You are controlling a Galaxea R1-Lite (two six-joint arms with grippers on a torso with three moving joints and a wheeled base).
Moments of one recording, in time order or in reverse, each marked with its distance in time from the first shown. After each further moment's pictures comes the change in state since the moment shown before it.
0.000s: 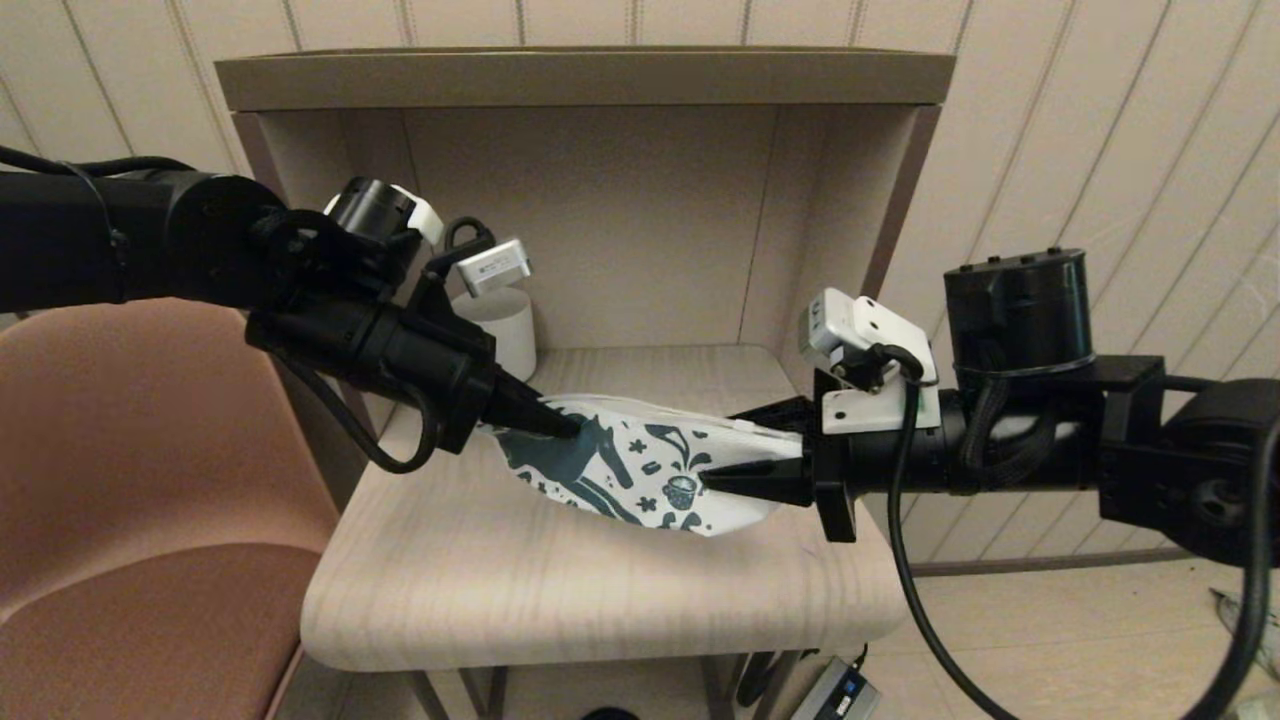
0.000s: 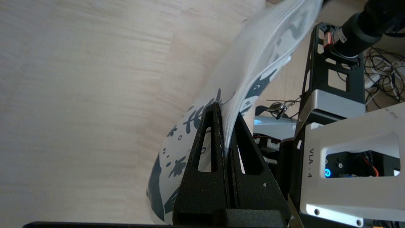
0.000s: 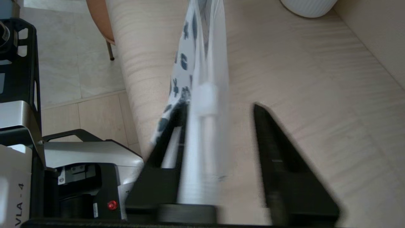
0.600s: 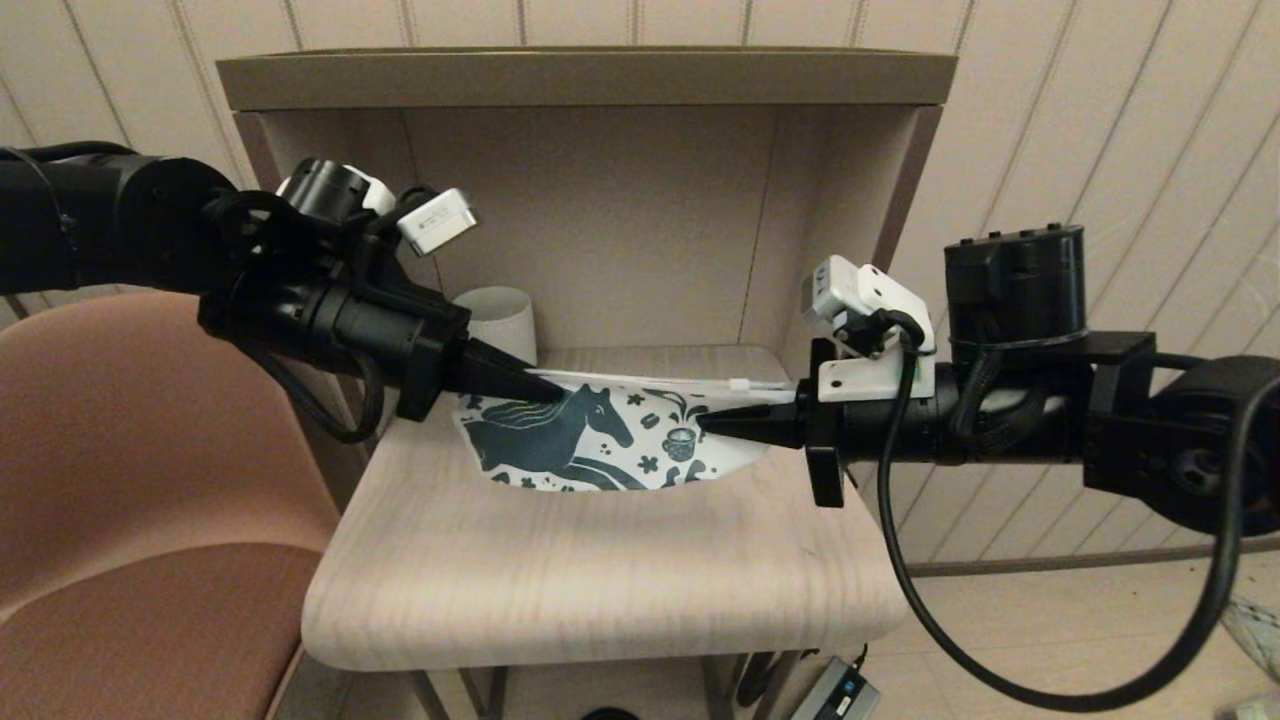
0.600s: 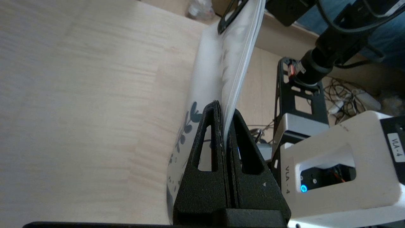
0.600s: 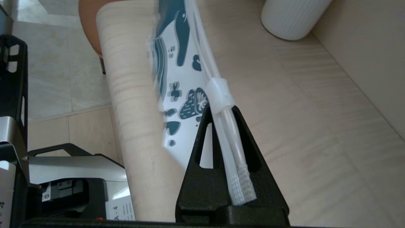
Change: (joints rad) left arm 0.129 -0.028 -0.006 -0.004 -0.206 -0.007; right arm -0.074 0.017 -0.047 0.000 0.020 0.001
